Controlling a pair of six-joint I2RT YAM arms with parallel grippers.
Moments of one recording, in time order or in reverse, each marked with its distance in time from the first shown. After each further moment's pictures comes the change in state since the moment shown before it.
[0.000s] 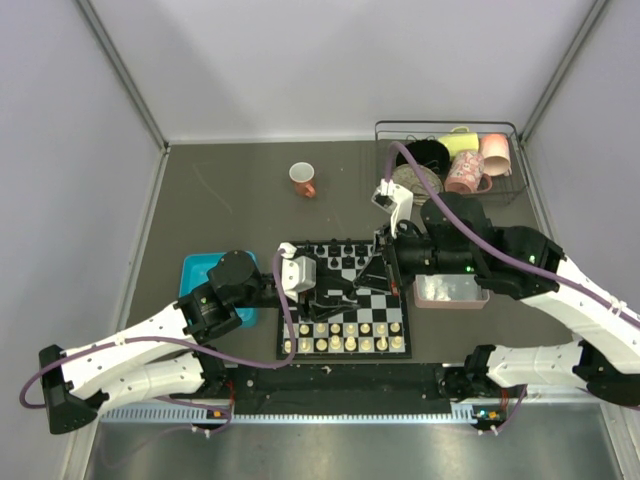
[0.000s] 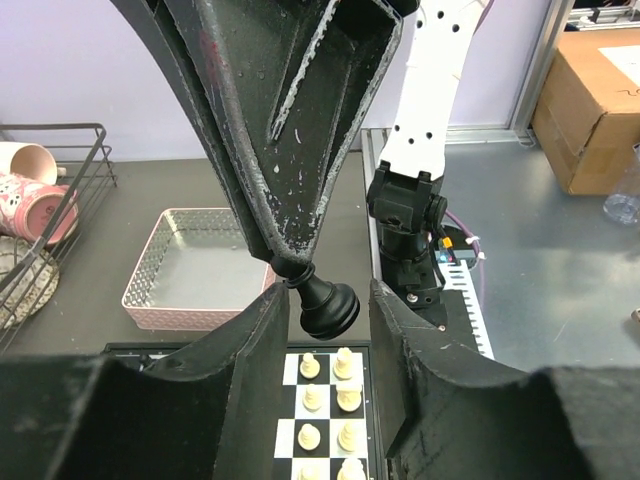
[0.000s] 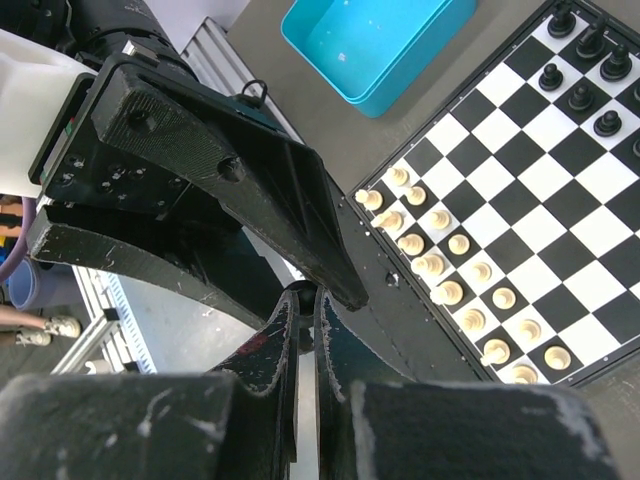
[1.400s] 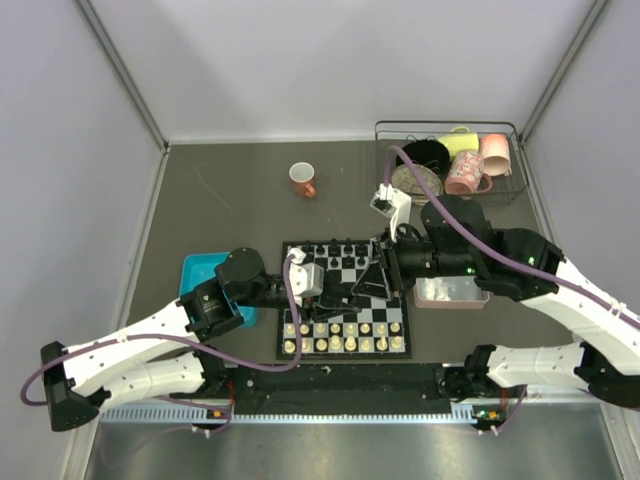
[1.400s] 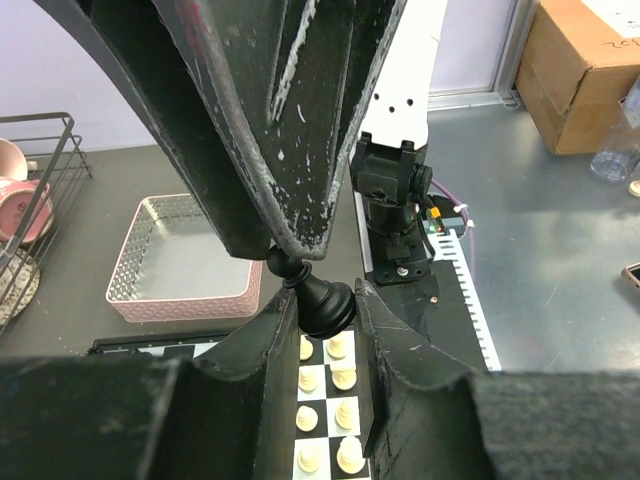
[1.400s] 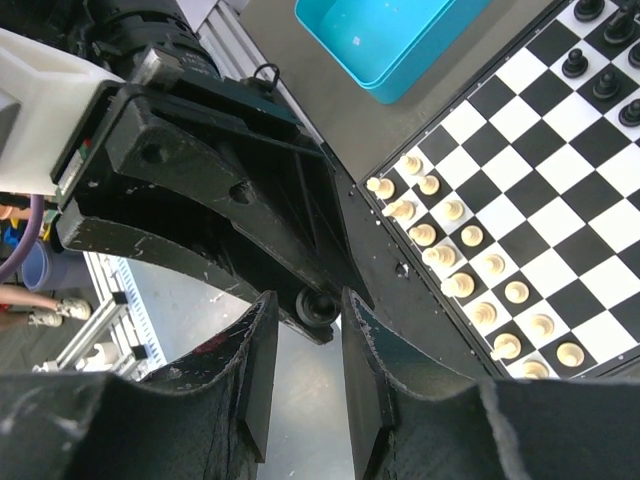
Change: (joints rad) left arm -0.005 0.029 0.028 -0.076 0.056 0.066; right arm -0.002 -0.013 -0.024 0.012 -0.041 0.000
